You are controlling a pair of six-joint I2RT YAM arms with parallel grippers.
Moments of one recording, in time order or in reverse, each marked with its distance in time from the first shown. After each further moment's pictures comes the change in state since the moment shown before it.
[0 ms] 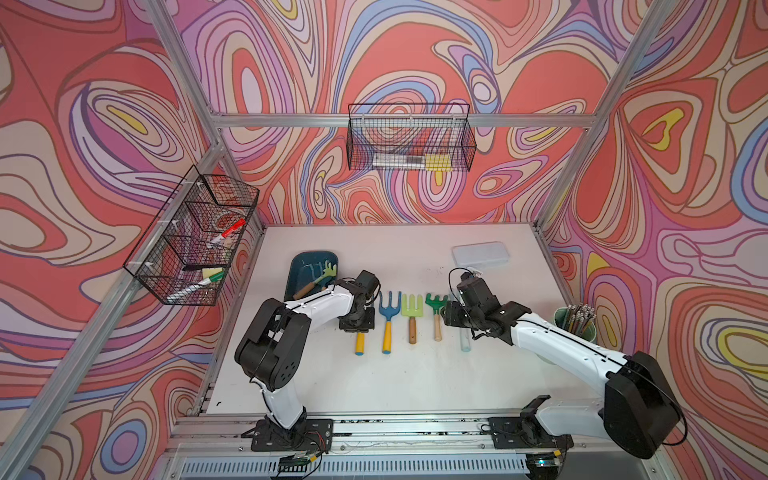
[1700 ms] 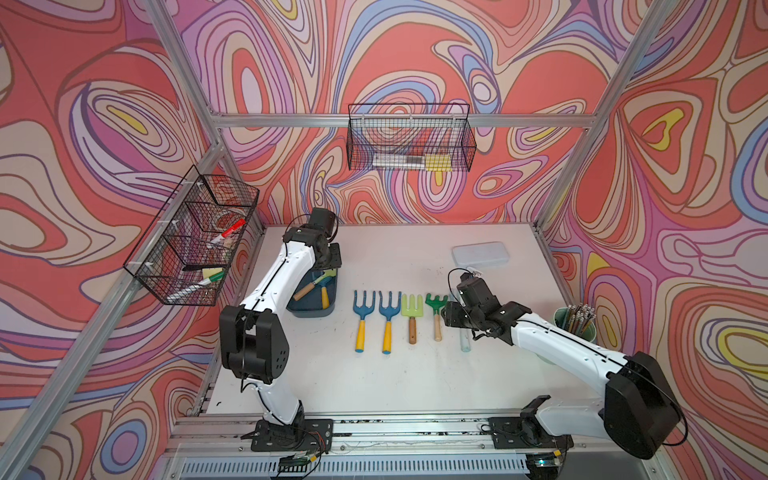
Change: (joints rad) left arm 0.348 0.013 0.555 -0.235 -0.144 0.180; right arm 0.000 -0.001 0.001 -0.011 0.005 -0.019
